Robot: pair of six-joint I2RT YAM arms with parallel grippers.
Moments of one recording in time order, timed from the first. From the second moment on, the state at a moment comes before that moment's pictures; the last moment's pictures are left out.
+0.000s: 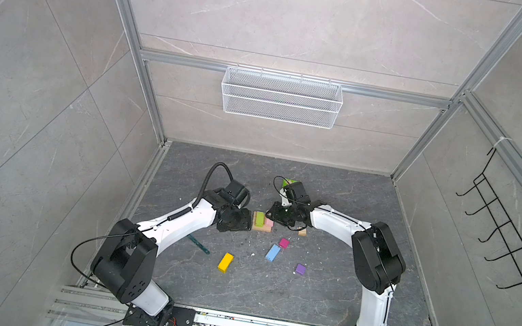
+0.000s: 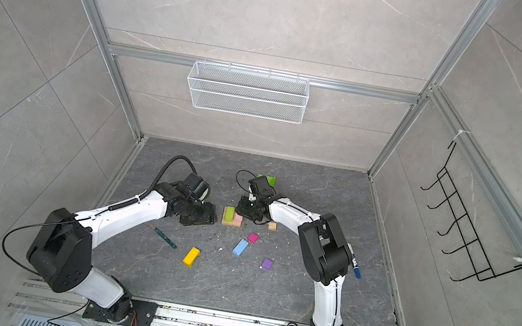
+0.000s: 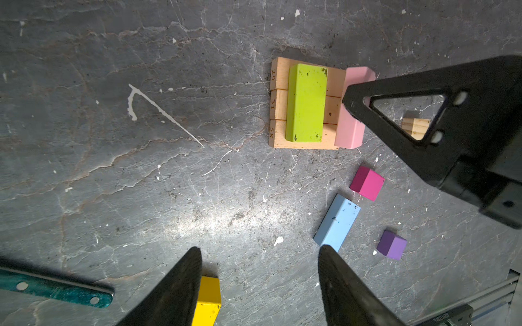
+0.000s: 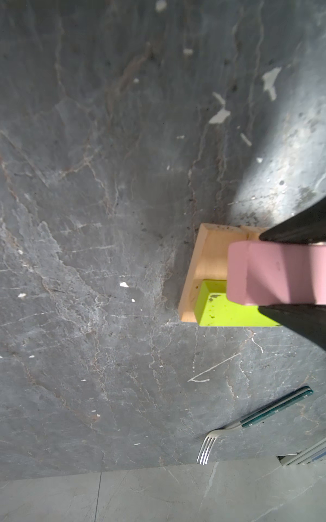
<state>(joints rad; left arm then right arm) -0.55 1.52 1.09 -0.70 0.12 -0.63 0.58 2.03 1.38 -0.32 -0.28 0.66</state>
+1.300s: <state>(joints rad) -0.55 1.52 1.09 -0.70 0.12 -0.63 0.58 2.06 1.39 -0.31 -0.30 0.68</state>
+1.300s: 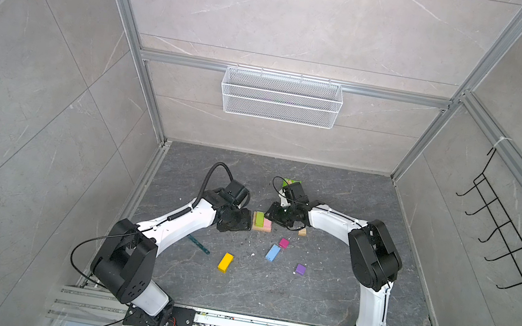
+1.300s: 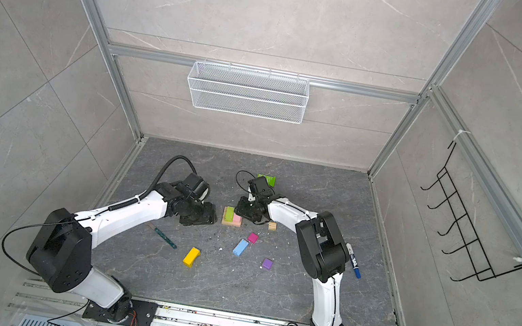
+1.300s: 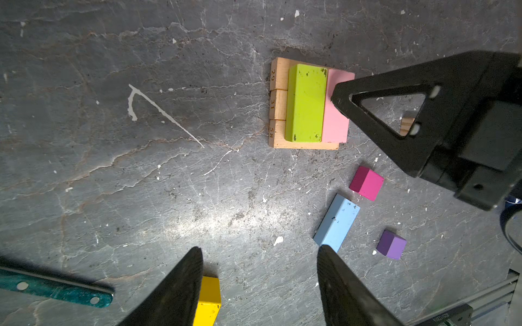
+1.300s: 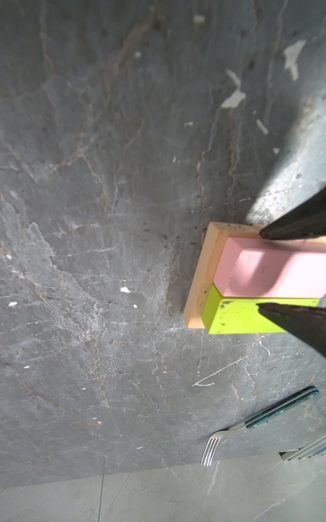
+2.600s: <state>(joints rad) -0.51 1.79 1.25 -0.71 0.06 -0.50 0.55 1.94 1.31 -0.41 -0.17 0.61</state>
